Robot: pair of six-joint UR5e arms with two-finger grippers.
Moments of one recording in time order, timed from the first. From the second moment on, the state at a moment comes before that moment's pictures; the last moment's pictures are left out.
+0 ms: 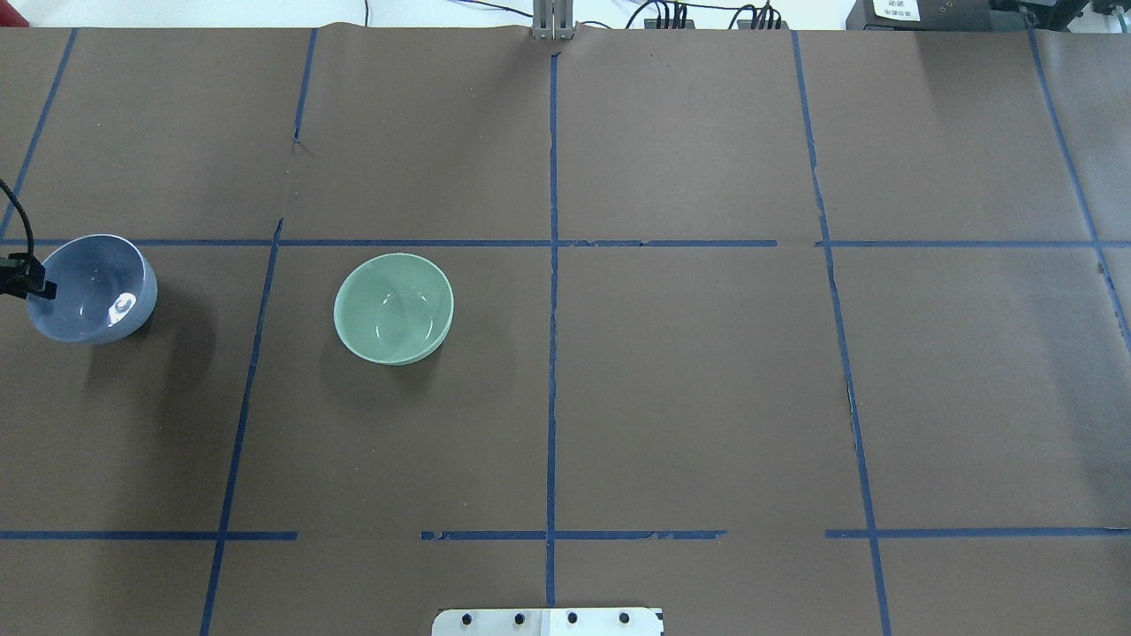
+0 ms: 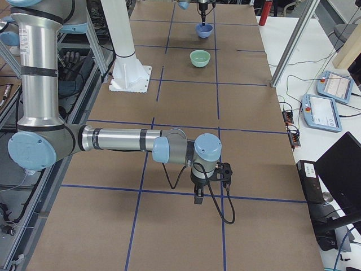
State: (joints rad) left arm -1.12 -1.55 -1.53 -2.23 -2.25 -0.77; right arm 1.58 -1.62 1.64 -1.63 2.28 0.02
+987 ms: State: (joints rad) left arm -1.13 -1.57 -1.90 -1.80 -2.26 -0.80; right arm 1.58 -1.62 1.64 -1.63 2.28 0.02
